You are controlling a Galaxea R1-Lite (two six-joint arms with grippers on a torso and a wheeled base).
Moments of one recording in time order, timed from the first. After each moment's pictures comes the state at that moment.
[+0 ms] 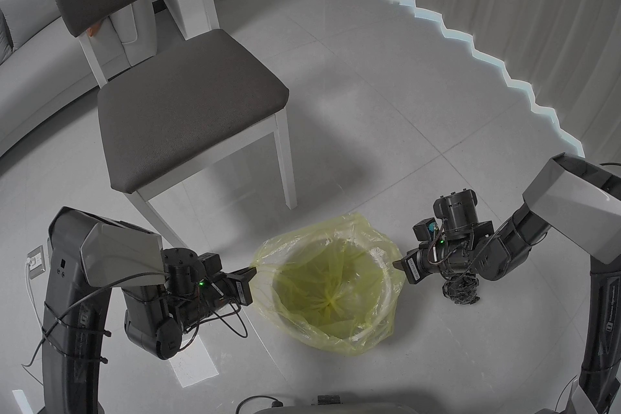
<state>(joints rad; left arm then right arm) -0.31 2.50 -0.61 -1.53 -0.25 -0.24 0.34 2.30 -1.03 -0.51 0.12 -0.17</state>
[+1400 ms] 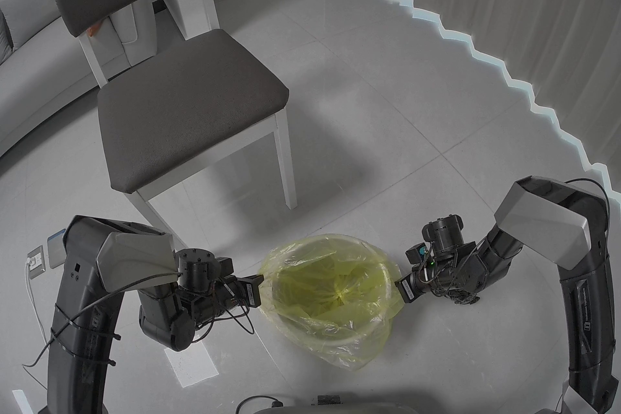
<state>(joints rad) -0.32 2.57 -0.76 -1.34 -0.25 -0.24 0.32 2.50 -1.11 -0.51 0.16 -0.19</state>
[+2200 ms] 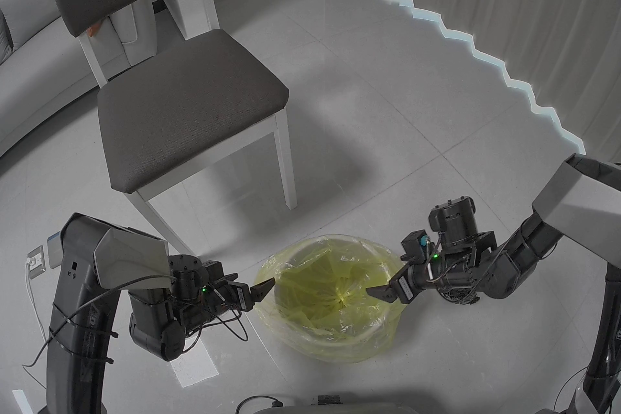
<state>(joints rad) -0.30 2.57 -0.65 -1.51 -0.26 -0.25 0.44 2.20 -0.90 -0.56 0.18 -0.21</state>
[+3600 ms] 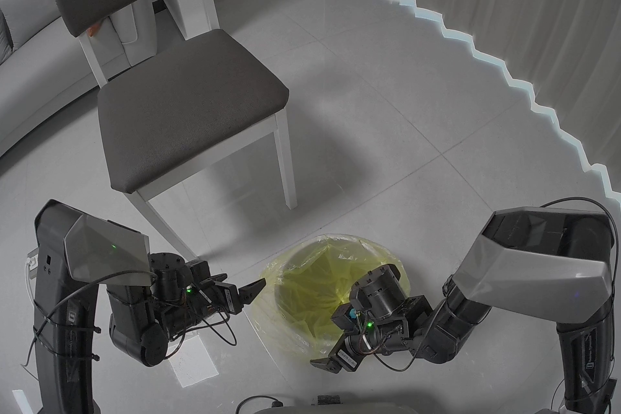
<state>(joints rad) -0.29 2.43 -0.47 -1.55 -0.26 -0.25 0.75 2.38 -0.90 -0.61 0.17 -0.18</state>
